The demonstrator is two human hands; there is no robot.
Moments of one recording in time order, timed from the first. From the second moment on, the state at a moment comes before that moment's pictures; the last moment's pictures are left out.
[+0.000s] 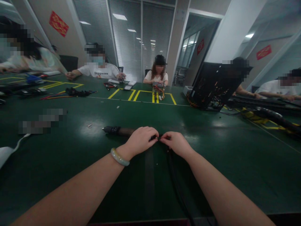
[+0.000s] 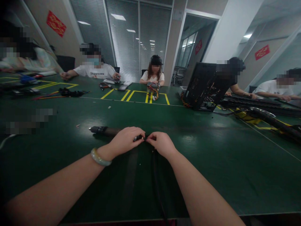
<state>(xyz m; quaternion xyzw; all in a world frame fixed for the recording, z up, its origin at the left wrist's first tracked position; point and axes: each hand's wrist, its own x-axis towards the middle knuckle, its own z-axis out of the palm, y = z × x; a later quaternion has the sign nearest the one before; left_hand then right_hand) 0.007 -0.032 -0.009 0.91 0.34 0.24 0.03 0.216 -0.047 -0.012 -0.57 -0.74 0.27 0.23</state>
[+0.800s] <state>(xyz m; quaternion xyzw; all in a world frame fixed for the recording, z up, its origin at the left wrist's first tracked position) 0.008 -0.033 -0.008 0.91 0.35 0.24 0.03 0.218 -0.047 -0.002 -0.54 -0.78 0.20 0.23</state>
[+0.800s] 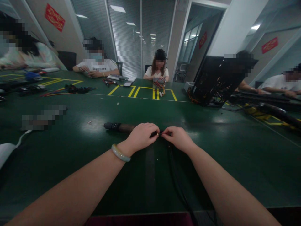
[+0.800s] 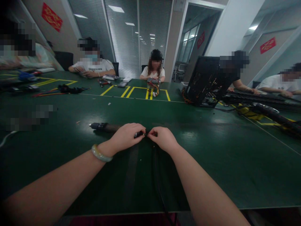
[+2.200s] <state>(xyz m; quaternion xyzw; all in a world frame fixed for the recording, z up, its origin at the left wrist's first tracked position) 0.010 -0.033 -0.010 0.91 0.34 0.24 0.02 0.221 -0.045 -0.010 -0.52 -0.78 0.25 0.25</state>
